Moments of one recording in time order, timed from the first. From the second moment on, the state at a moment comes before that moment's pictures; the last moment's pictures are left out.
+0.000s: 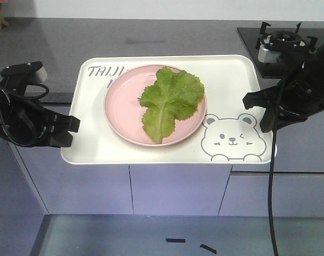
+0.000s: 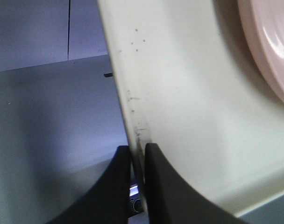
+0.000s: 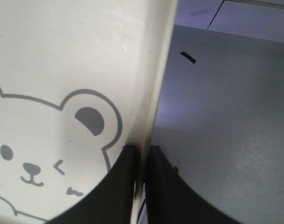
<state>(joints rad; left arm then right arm) -0.20 1.45 -1.18 -0.39 0.93 0.12 0.12 1.65 -1.54 0.20 1.25 -0.08</state>
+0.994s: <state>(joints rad) -0.20 1.45 -1.18 -0.39 0.93 0.12 0.12 1.65 -1.54 0.20 1.25 -0.08</state>
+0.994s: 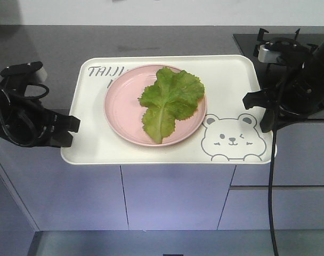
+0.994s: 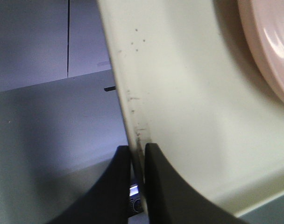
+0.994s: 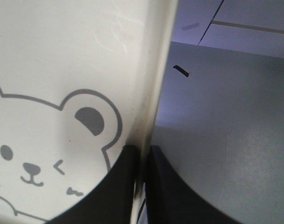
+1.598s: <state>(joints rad) -0.20 1.45 -1.18 -0.39 0.93 0.12 0.12 1.65 -1.54 0.20 1.25 -0.08</state>
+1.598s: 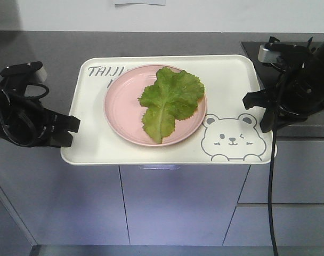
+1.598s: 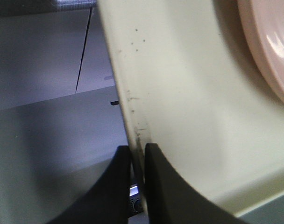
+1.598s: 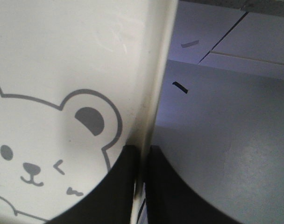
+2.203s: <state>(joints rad) -0.20 1.45 -1.18 -0.39 0.93 0.12 0.12 1.65 -1.54 0.20 1.25 -0.08</state>
